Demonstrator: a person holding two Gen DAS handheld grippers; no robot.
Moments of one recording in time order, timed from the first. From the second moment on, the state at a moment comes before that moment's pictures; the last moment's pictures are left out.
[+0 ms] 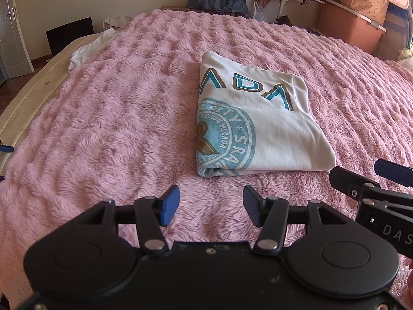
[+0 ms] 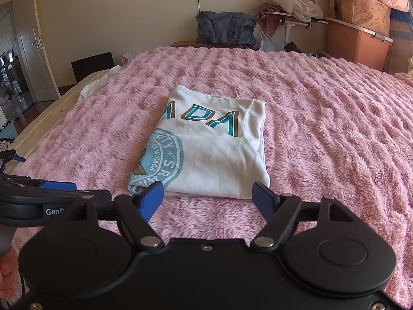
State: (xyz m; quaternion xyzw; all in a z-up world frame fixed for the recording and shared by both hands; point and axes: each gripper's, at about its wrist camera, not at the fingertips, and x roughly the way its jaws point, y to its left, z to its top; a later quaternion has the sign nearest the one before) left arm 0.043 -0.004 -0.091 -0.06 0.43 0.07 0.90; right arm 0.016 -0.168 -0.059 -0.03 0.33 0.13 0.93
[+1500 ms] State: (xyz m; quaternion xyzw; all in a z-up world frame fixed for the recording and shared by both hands) left arm 0.051 -0.006 -0.098 -0.04 0.44 0.08 0.89; right arm 0.022 -0.167 -0.069 -0.03 0.34 0.12 0.93
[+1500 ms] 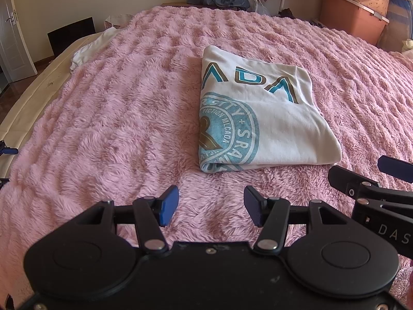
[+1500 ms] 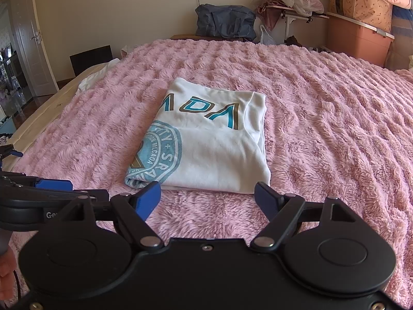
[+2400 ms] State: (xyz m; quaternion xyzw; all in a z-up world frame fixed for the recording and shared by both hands) left arm 0.054 -0.006 -0.101 -0.05 0.45 0.07 0.89; right arm 0.022 -0.168 -0.069 -0.03 0.35 0.12 0.93
